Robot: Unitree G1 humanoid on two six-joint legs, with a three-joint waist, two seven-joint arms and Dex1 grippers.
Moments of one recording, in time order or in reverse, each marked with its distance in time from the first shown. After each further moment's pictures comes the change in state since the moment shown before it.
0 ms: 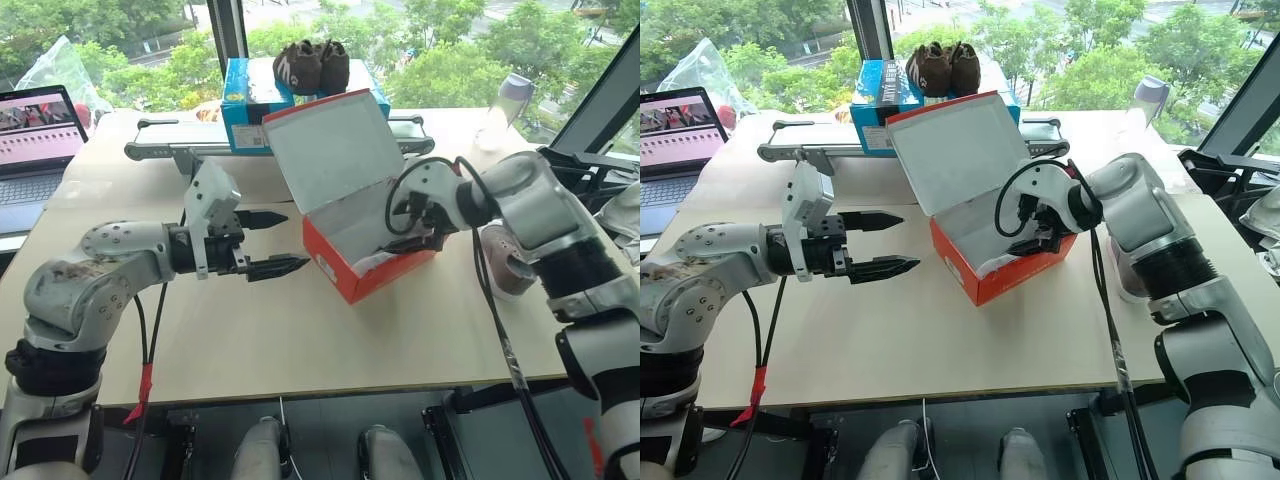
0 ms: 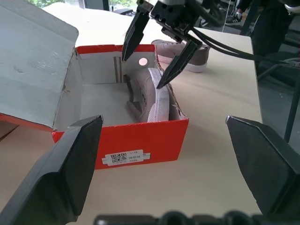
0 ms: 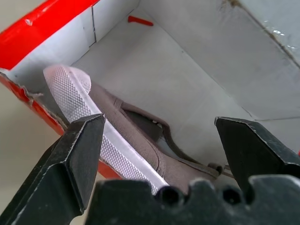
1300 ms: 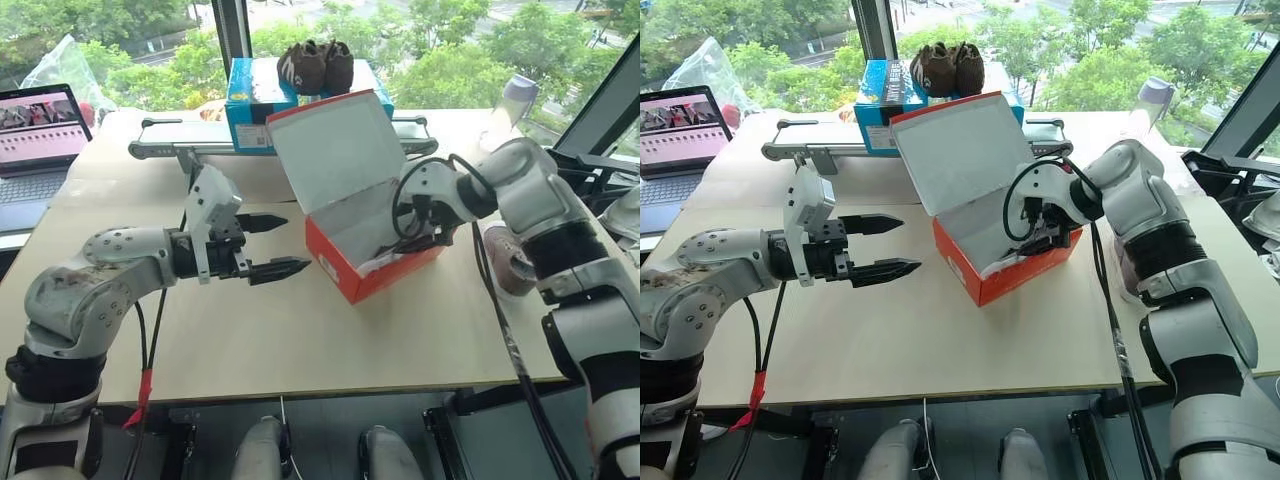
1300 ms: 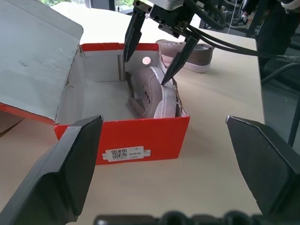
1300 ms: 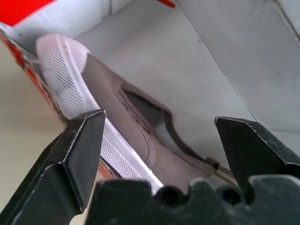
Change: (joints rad) left arm 0.028 -0.003 0.005 -0.028 -0.021 0.000 0.040; right arm -0.098 0.038 -0.024 0.261 -0.142 -0.225 0.166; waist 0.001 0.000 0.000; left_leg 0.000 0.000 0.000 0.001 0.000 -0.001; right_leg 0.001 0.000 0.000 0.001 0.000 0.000
